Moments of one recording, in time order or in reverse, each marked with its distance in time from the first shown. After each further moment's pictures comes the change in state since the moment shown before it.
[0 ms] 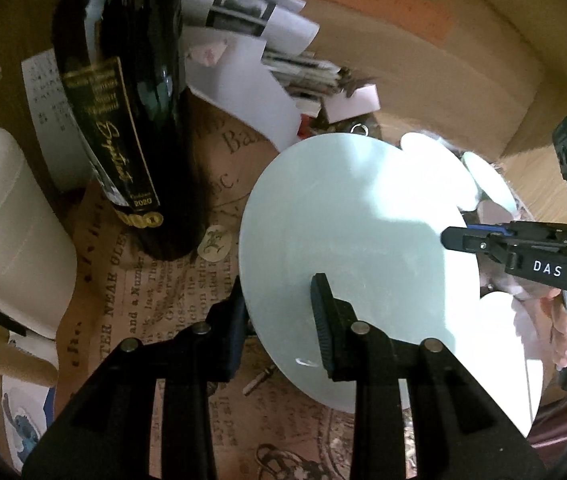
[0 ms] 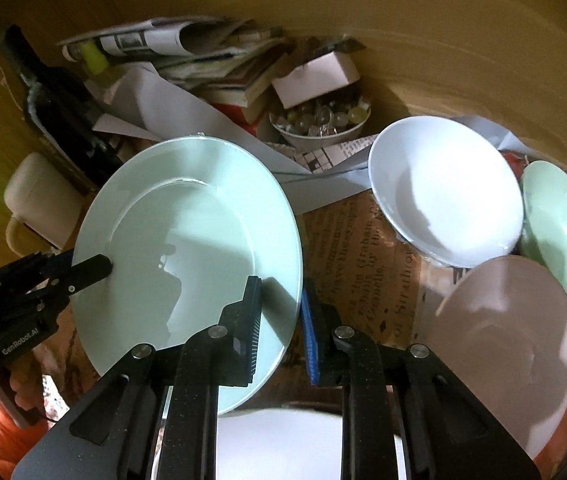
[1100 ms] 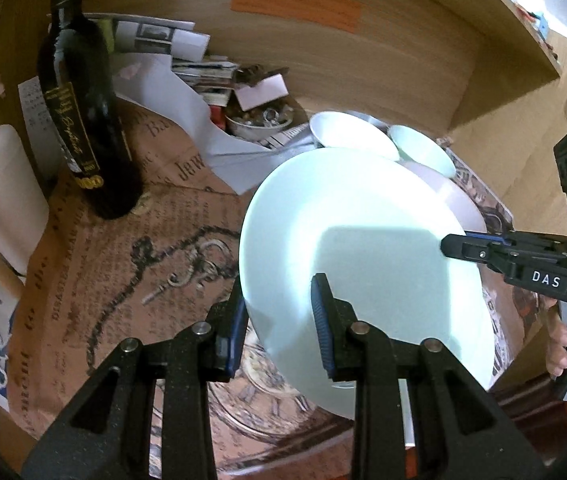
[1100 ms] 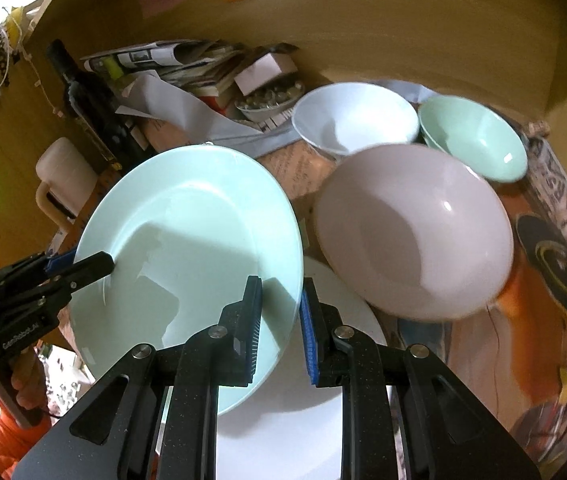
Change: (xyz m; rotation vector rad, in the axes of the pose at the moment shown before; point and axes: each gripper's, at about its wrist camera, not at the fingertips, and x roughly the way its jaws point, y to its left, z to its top) left arm -0.043 -0.090 -0.055 0.068 -0.028 -0.042; right arm -0.062 -0.036 -0.095 0.082 -0.067 -0.020
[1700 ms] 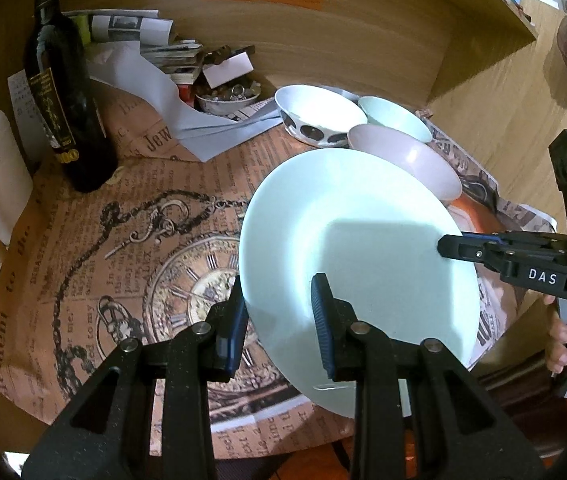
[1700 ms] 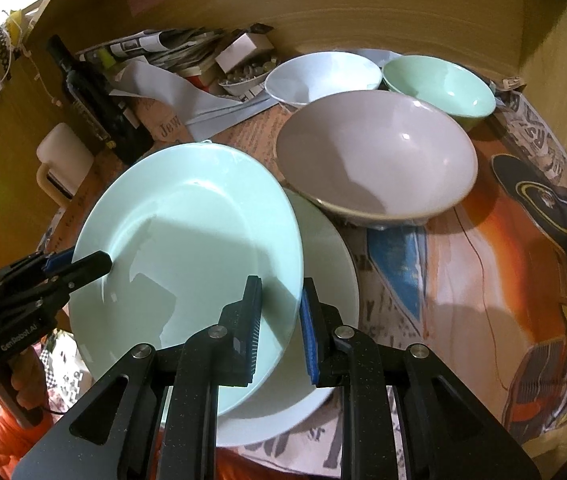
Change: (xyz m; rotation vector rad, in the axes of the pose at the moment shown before) left arm -0.004 -0.038 -0.037 0.039 0.028 -0.005; right arm -0.014 -0.024 -0.044 0.041 0.018 0.006
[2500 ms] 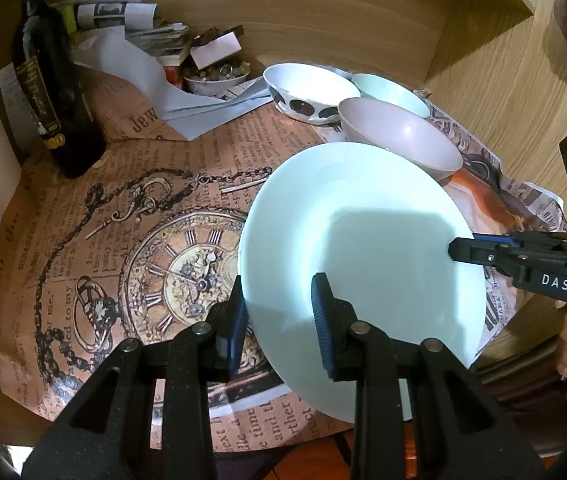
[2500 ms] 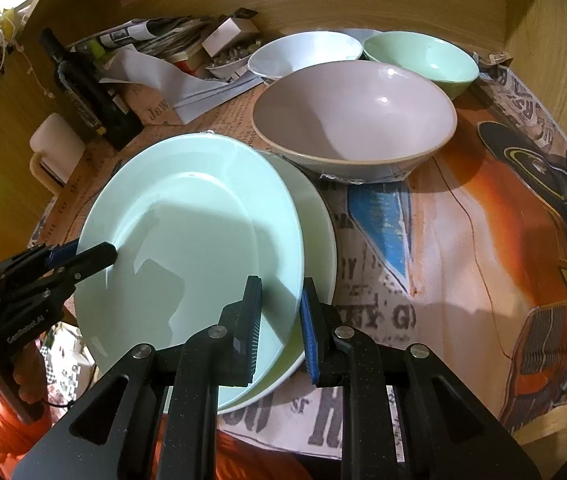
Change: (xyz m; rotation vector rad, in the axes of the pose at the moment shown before) left arm 0.015 -0.016 -0.012 0.025 0.051 0.011; right arm 0.000 -0.012 -0.018 0.028 0.031 -0.010
